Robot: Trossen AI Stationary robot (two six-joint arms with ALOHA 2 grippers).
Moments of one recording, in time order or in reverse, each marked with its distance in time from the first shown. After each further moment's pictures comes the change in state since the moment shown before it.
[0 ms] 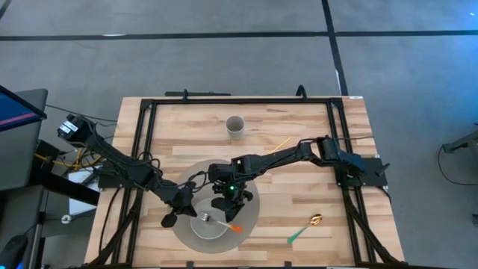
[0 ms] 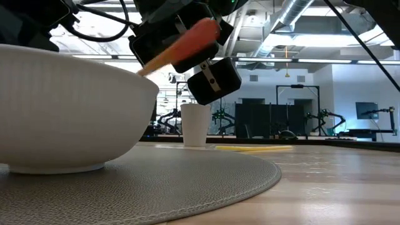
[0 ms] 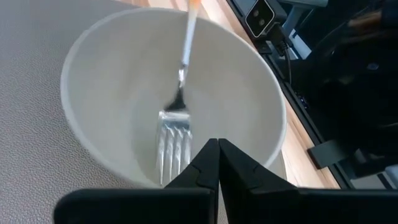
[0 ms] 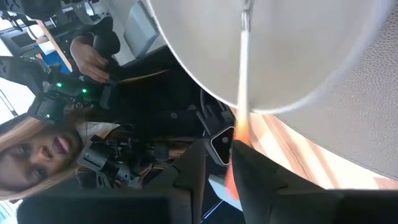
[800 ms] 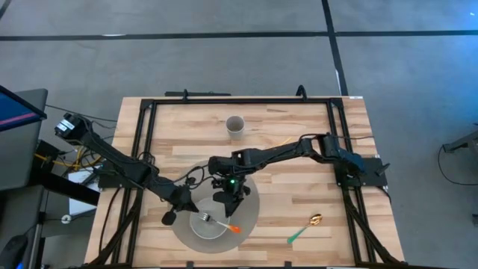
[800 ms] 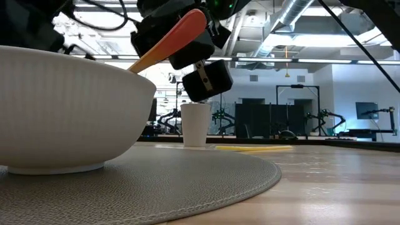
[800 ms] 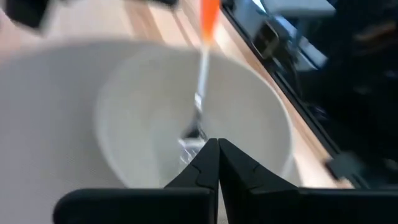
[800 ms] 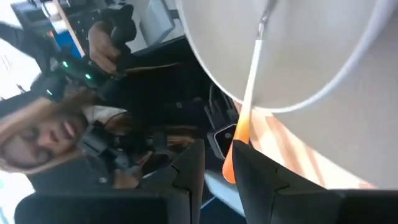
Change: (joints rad) left arm 0.000 -0.077 -0.001 -0.004 -0.090 0.109; right arm -0.042 -0.016 0.001 -0.009 -0.066 -0.128
